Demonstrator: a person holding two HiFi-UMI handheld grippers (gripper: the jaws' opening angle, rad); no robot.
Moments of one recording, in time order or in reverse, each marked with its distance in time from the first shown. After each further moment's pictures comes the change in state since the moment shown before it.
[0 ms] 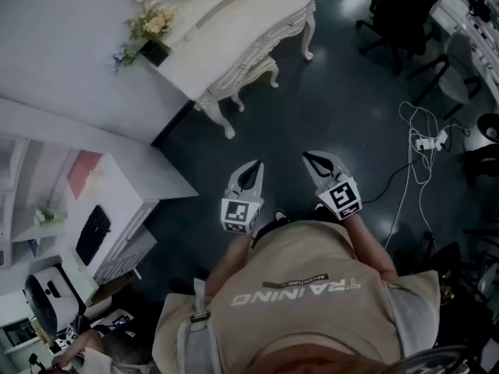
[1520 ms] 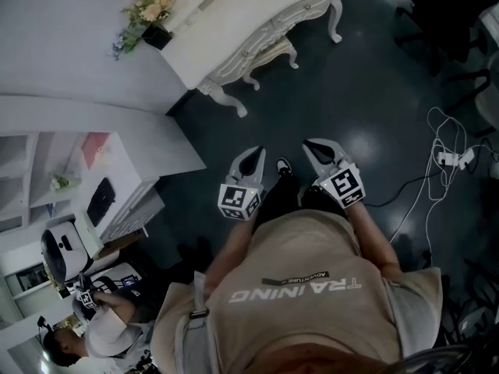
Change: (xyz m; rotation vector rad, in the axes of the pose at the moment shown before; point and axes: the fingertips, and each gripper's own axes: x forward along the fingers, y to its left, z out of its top) left arm 0.173 -0.015 0.013 -0.097 0.102 0.159; right arm 0.041 -0.171 -0.049 0.103 -0.029 0.241
